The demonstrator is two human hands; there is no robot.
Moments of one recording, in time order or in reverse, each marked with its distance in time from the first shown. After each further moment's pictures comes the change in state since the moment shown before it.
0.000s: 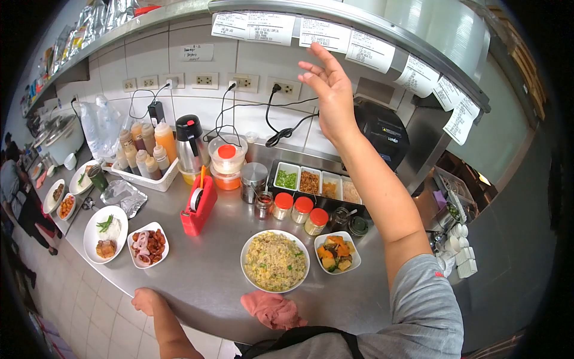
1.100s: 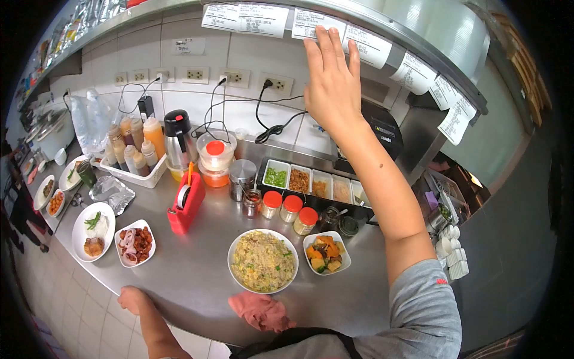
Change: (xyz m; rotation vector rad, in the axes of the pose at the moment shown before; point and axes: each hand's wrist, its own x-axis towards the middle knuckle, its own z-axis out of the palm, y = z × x) left_hand 0.004 0.002 -0.001 0.036 -0.019 0.024; right_hand 0.007 -0.015 -0.024 -1.677 -0.099 -0.708
